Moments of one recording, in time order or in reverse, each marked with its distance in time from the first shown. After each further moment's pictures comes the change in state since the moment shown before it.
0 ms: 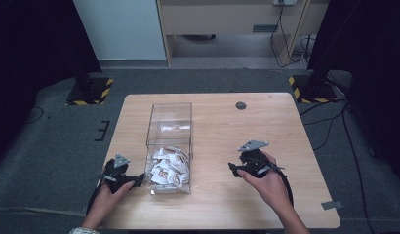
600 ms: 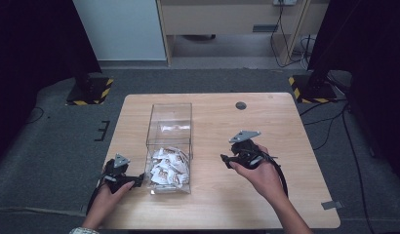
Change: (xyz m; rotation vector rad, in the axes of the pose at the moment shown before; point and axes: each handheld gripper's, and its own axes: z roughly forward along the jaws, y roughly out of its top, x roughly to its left) left arm 0.000 0.000 0.000 0.000 0.001 0.001; right arm 0.013 0.040 -0.009 -0.019 0.041 -0.051
